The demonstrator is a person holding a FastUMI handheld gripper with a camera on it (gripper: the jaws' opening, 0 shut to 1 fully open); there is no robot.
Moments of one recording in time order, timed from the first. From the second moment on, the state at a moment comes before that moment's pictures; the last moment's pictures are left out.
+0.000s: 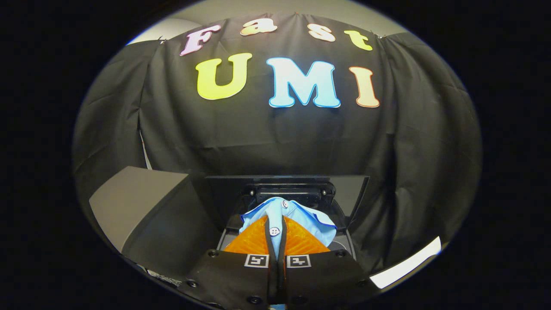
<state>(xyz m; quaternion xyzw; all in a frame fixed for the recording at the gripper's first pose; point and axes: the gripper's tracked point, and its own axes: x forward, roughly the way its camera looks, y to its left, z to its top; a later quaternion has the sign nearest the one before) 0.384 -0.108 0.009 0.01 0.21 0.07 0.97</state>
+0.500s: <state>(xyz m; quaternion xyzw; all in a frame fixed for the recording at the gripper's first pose) 0.386 -0.101 -0.053 0.00 0.25 0.07 0.97</state>
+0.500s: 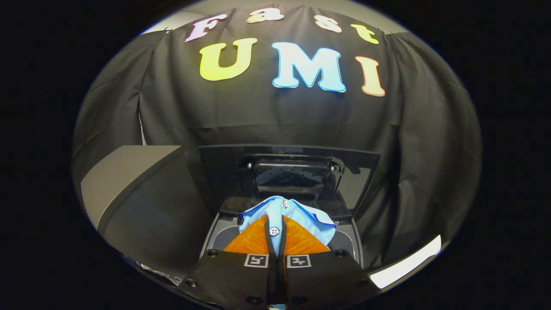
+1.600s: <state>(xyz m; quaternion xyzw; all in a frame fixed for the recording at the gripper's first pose) 0.378 -0.109 -0.156 0.01 0.37 0.04 0.93</state>
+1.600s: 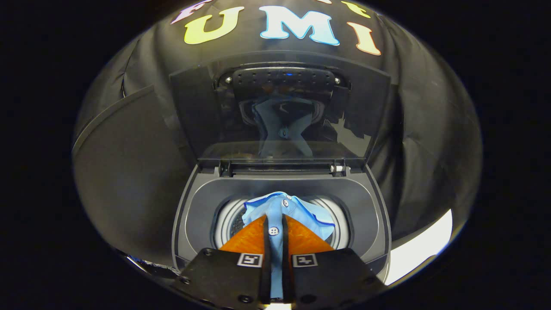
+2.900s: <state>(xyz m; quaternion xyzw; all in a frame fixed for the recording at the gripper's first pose) 0.425 -0.098 0.014 0.05 0.16 0.05 0.98</state>
